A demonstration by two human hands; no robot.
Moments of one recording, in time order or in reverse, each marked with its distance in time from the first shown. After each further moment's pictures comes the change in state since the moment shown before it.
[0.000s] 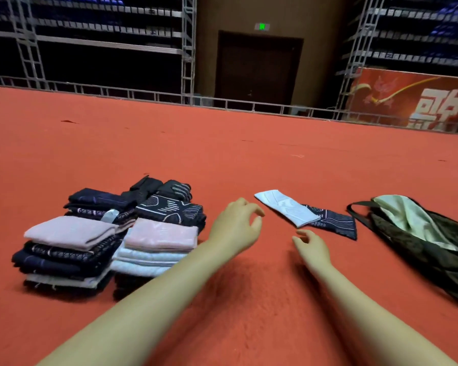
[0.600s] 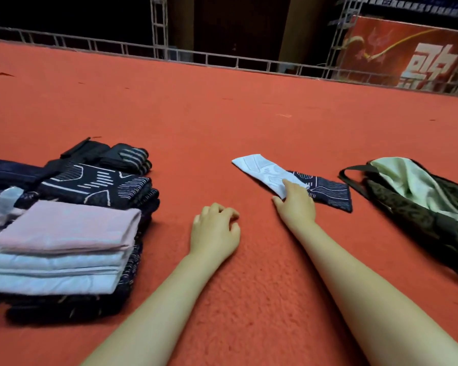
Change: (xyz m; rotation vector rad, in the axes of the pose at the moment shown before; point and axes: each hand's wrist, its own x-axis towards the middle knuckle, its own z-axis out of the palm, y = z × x) left_hand 0.017 -0.053 0.126 0.122 -0.052 -0.205; right_hand 0.100 0.030 0.030 -0.467 0.102 -0.185
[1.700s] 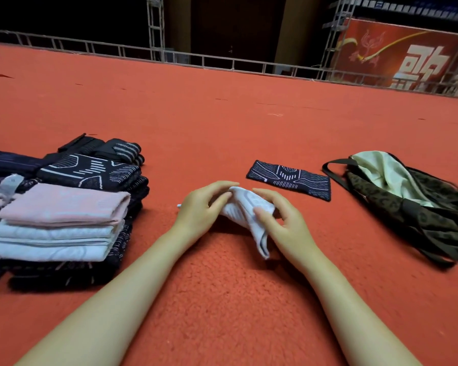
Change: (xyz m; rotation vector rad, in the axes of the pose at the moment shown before) left_hand -0.002 0.010 -0.022 -0.624 0.104 0.346; right_hand -0.124 -0.012 -0.077 0.793 -0.098 -0.385
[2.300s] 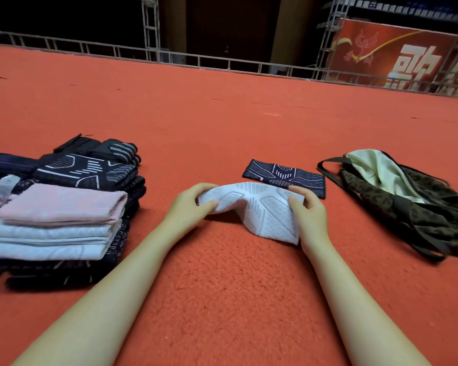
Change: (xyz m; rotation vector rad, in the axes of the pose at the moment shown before) left_hand 0.000 -0.012 -0.016 0.094 -0.089 -0.268; right_hand 0.011 0.030 -0.026 0.155 0.473 0.376
